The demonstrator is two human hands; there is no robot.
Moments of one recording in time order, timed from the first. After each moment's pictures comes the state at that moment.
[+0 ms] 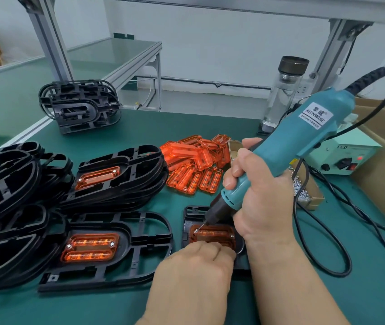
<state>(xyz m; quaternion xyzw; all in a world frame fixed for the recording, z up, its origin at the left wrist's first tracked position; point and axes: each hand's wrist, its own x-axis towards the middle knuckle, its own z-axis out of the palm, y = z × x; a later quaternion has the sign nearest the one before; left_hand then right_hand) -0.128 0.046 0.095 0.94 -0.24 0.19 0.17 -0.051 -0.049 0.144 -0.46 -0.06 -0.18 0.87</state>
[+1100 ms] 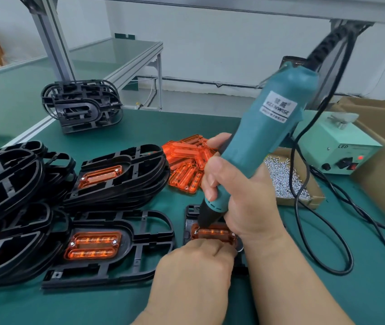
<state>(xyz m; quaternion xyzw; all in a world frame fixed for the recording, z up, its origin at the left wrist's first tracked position) -0.129 0.047 0.095 0.94 -0.22 0.19 0.15 -0.052 -0.041 0.143 -0.52 -0.24 -0.07 0.82</state>
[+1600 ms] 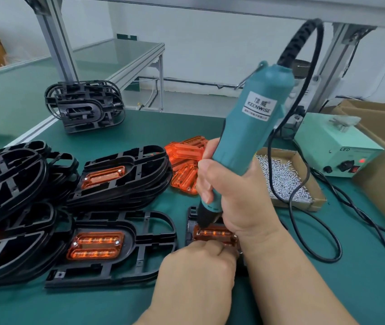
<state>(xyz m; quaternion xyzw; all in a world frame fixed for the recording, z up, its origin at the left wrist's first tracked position) -0.128 0.046 0.098 0.95 -0.22 0.17 0.11 -0.048 -0.032 0.147 -0.56 -0.21 -0.05 0.80</state>
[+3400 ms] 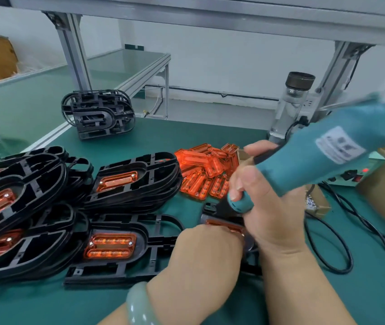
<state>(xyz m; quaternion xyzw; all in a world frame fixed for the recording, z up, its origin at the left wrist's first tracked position) -0.108 0.047 0.132 0.98 -0.21 0.05 0.03 -0.062 -0.044 0.150 -0.52 -0.27 -0.22 0.78</state>
